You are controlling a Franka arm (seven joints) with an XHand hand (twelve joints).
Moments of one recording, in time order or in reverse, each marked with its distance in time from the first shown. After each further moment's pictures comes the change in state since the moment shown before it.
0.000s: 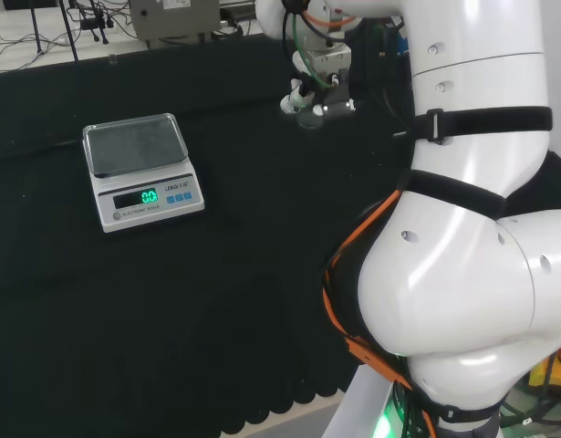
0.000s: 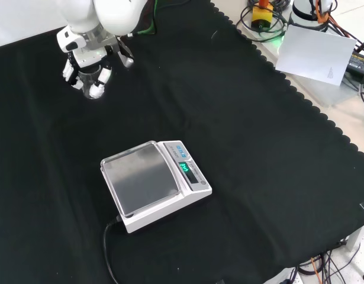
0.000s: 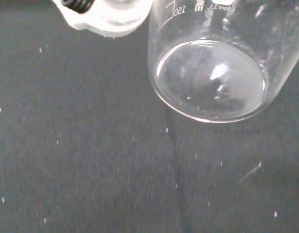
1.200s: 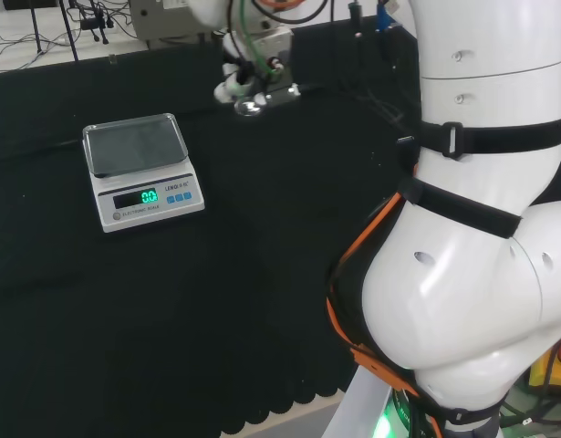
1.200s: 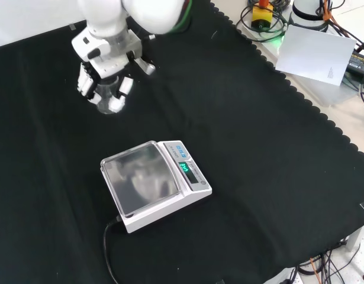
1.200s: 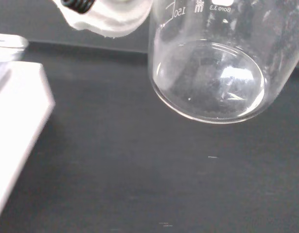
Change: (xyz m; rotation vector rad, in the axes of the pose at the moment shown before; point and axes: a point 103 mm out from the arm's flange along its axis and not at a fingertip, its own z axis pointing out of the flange) arm 0.144 -0.039 -0.064 -0.065 -0.029 -0.186
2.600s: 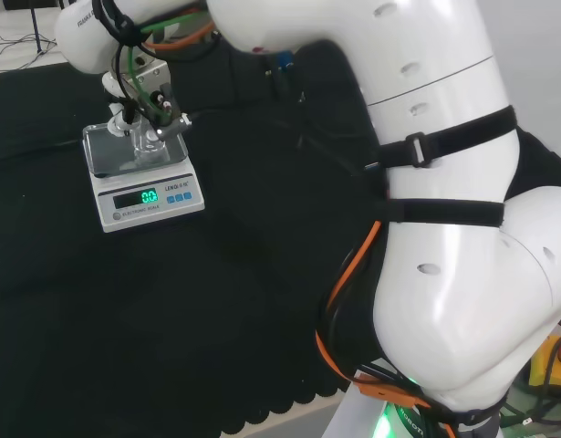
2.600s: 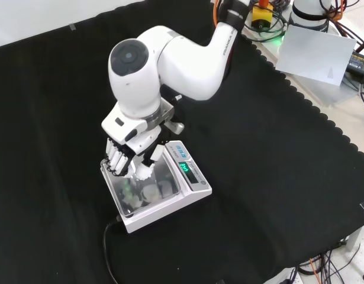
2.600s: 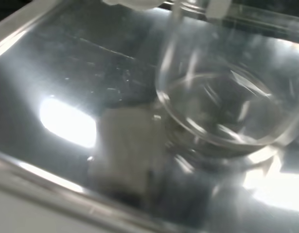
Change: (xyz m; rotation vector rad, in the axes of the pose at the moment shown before) arm 0.196 0.038 0.027 0.027 -0.061 -0.194
